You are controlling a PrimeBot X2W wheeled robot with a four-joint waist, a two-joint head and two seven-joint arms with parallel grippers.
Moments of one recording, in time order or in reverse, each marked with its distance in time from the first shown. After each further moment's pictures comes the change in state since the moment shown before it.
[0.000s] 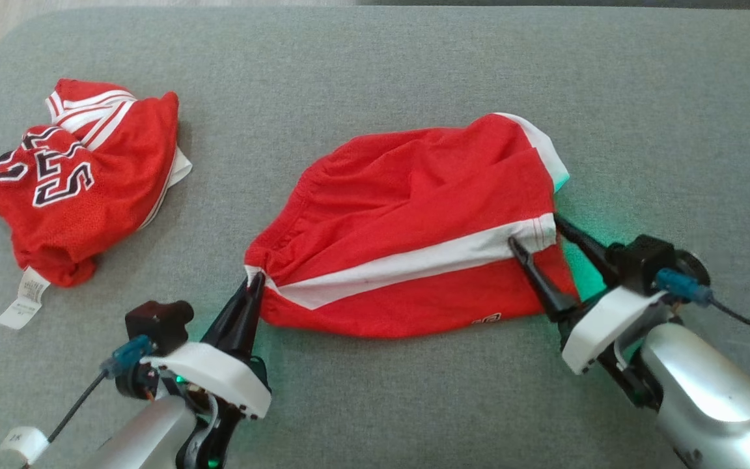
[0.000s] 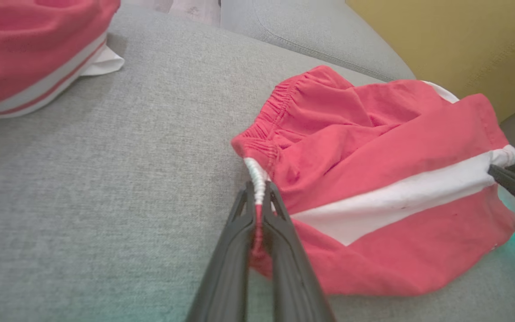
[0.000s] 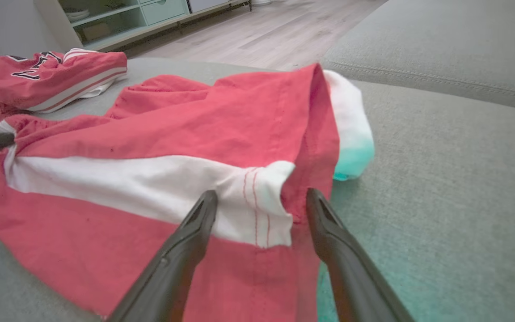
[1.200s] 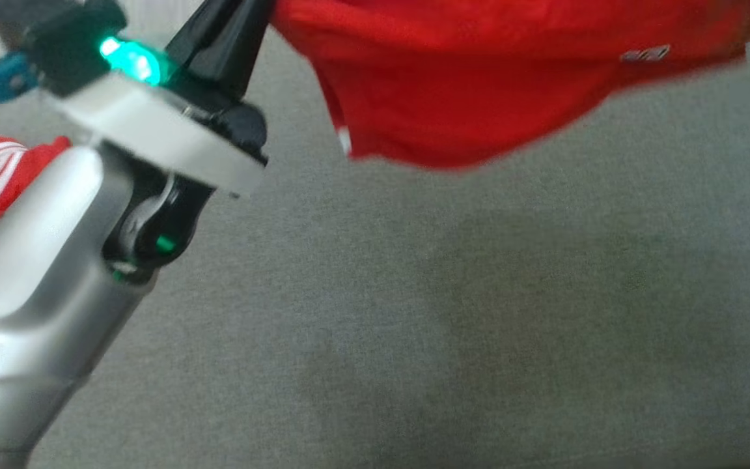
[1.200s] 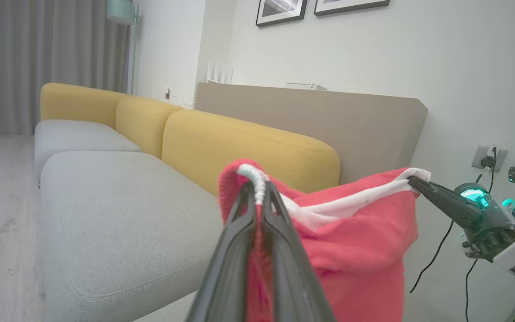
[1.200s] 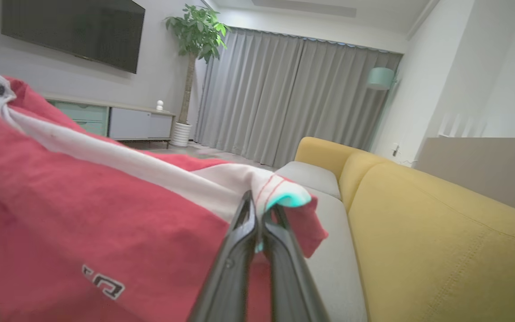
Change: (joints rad) left arm -0.505 0.097 0.108 -0.433 -0.002 -0.041 0.229; right arm -0.191 -0.325 -0.305 -0.489 0.071 0.000 0.084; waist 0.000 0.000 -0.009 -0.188
